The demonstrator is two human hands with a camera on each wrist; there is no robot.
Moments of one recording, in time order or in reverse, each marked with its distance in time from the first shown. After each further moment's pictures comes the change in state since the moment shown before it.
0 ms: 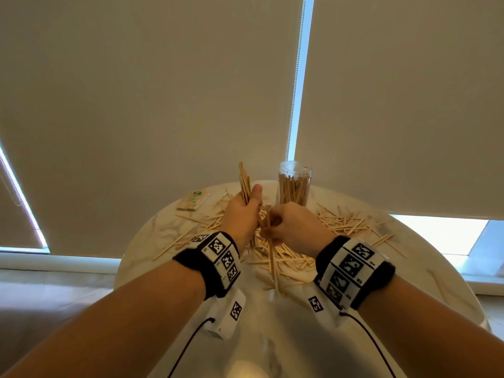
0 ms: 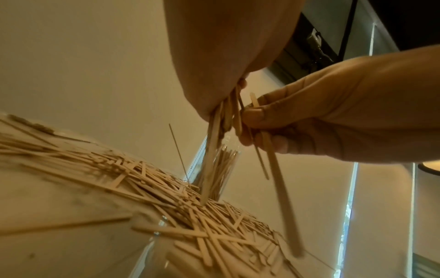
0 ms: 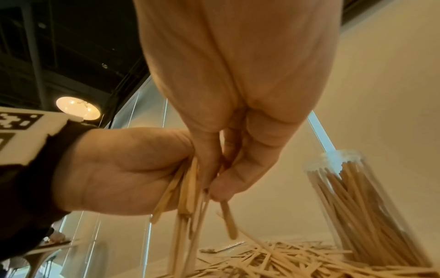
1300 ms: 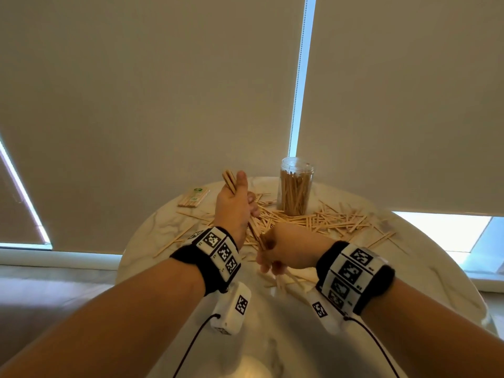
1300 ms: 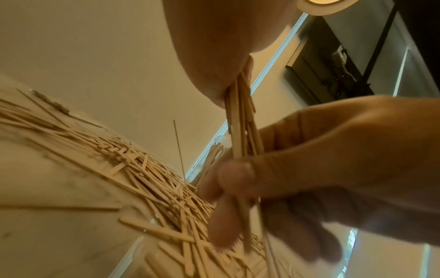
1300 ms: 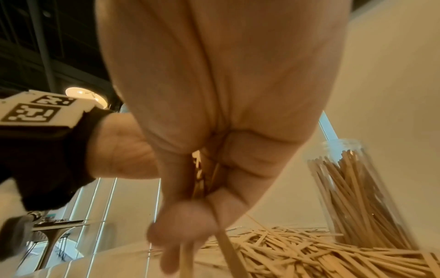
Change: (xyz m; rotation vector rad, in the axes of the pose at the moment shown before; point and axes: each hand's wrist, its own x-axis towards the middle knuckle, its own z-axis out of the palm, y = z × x) left_hand 0.002 0.014 -0.003 -0.459 0.060 -0.060; right_hand -0.005 0.004 0.016 -0.150 -0.412 0.092
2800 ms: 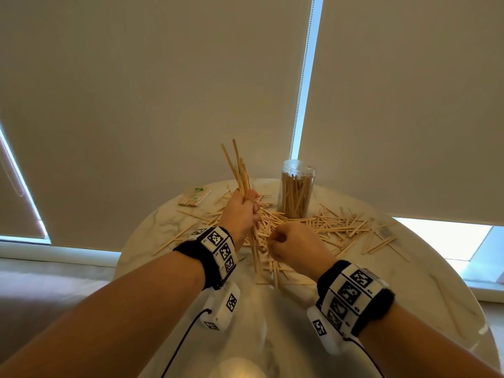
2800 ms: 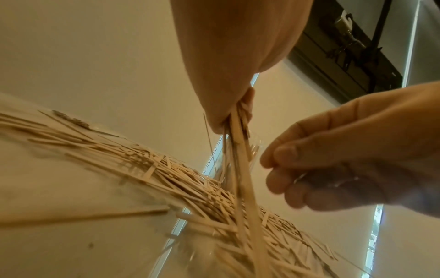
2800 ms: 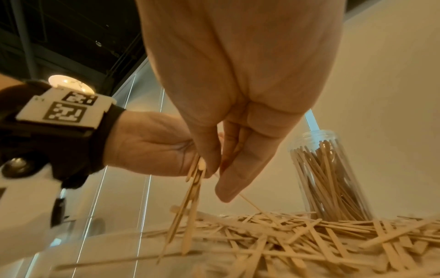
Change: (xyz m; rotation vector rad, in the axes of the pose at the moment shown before) left_hand 0.013 -0.022 -0.010 0.310 -0.101 -0.044; right_hand 0.003 0.018 0.014 0.090 0.437 0.023
